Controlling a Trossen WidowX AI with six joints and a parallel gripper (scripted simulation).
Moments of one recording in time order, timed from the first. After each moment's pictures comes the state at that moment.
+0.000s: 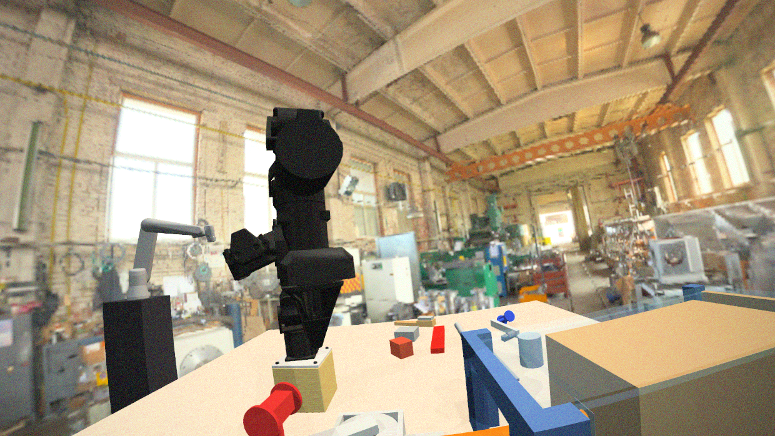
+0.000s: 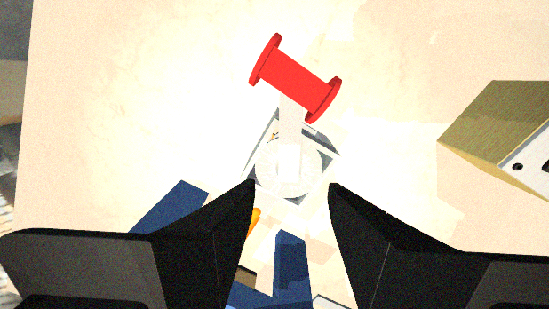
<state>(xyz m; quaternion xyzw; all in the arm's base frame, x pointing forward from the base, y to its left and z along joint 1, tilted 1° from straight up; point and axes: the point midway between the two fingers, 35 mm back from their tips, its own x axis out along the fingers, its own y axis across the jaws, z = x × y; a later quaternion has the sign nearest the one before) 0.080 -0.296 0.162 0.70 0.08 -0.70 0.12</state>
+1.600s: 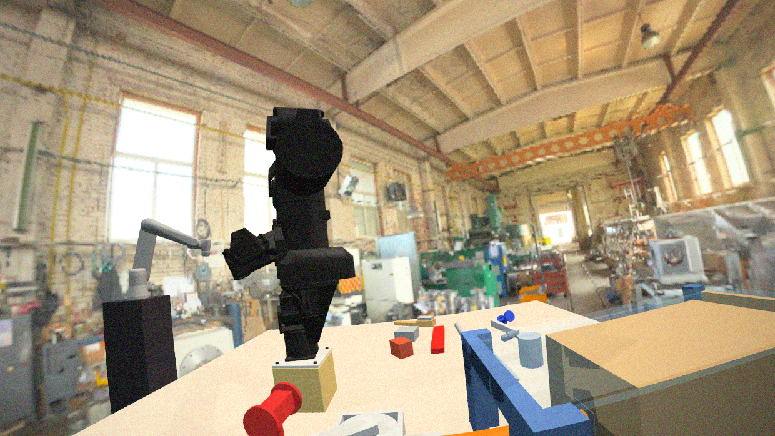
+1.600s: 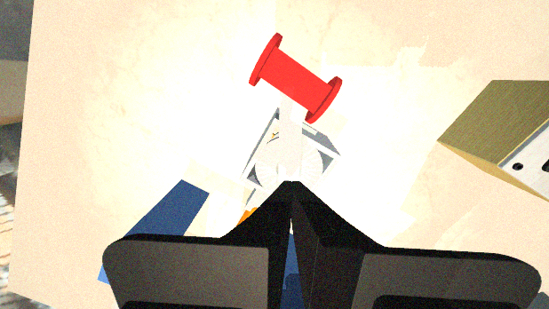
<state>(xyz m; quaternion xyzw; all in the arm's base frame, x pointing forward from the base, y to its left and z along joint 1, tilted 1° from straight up) 0.080 -0.296 0.162 0.70 0.08 -0.70 0.12</state>
